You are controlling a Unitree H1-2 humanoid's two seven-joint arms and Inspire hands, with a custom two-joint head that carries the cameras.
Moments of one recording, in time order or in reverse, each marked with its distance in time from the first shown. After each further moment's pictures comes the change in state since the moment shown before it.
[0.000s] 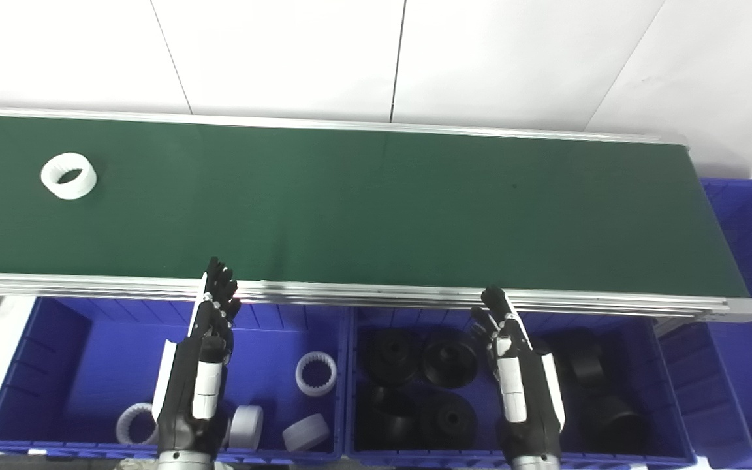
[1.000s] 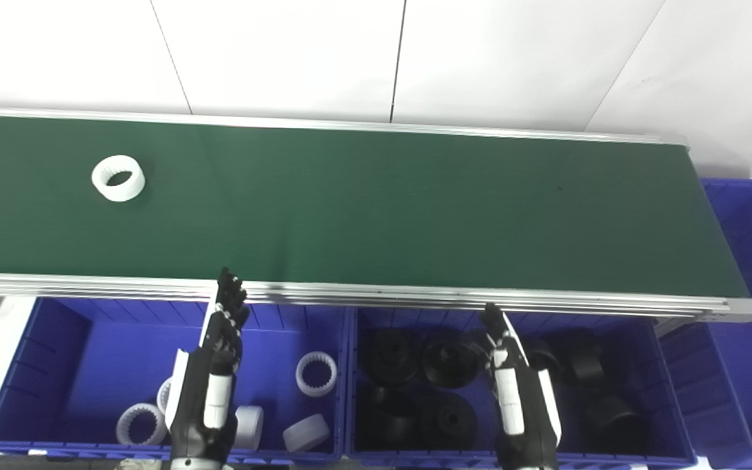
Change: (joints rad) left arm -0.011 0.007 -0.018 0.155 0.026 -0.159 -0.005; right arm 0.004 -0.022 -0.029 0.123 0.051 -0.041 0.004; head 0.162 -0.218
